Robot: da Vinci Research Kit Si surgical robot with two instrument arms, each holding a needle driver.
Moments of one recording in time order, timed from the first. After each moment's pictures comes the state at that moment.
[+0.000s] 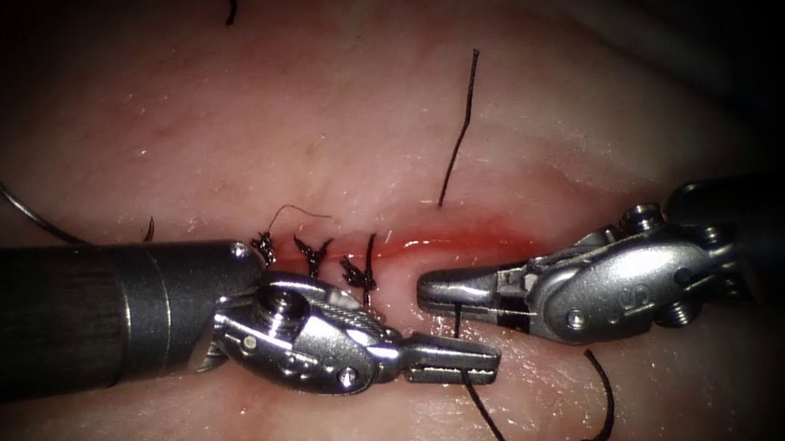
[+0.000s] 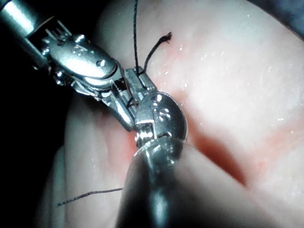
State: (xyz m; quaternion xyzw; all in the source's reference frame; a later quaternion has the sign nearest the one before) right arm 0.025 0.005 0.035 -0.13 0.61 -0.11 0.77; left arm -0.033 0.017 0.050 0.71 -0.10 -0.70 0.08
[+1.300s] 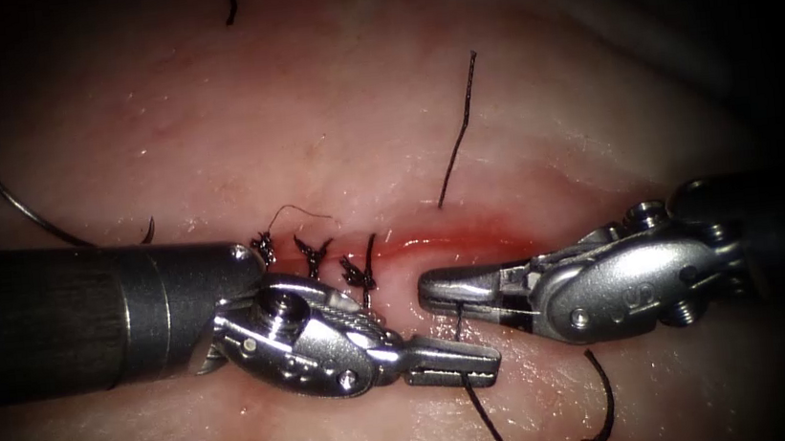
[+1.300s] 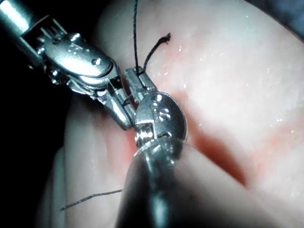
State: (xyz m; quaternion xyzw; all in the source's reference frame) right arm 0.025 0.006 0.034 -0.13 0.61 -0.10 0.77; left arm -0.033 0.017 0.050 0.70 -0.10 -0.70 0.08
